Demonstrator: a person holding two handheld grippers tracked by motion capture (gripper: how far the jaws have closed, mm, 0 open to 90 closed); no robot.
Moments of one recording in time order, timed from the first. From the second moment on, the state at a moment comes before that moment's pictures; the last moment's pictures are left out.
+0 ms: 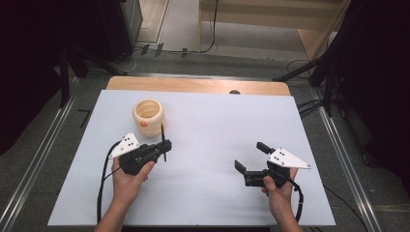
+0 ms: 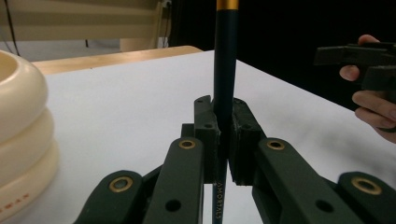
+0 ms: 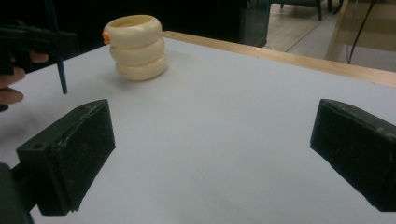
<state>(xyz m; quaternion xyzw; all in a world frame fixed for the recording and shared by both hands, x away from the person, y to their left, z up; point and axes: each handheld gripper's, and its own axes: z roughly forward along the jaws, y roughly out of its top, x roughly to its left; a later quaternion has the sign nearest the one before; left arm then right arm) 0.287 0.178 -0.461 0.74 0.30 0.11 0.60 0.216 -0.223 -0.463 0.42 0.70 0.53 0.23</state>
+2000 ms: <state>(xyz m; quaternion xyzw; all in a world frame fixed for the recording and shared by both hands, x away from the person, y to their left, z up) 0.365 0.209 -0.410 0.68 0.32 0.26 0.61 0.205 -0.266 -0.507 0.43 0.71 0.50 0.24</state>
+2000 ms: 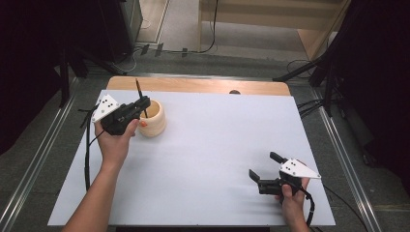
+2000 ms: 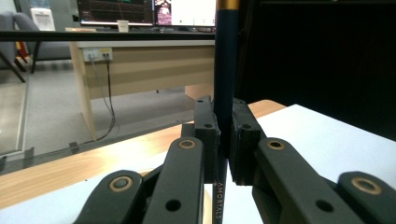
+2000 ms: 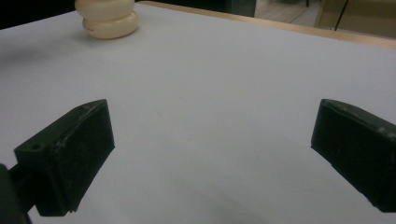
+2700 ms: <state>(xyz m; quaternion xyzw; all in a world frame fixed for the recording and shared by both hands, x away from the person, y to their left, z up) 0.389 0.214 -0.435 0.68 0.35 0.26 0.59 0.205 -0.266 -0.507 0.43 0.71 0.51 0.24</state>
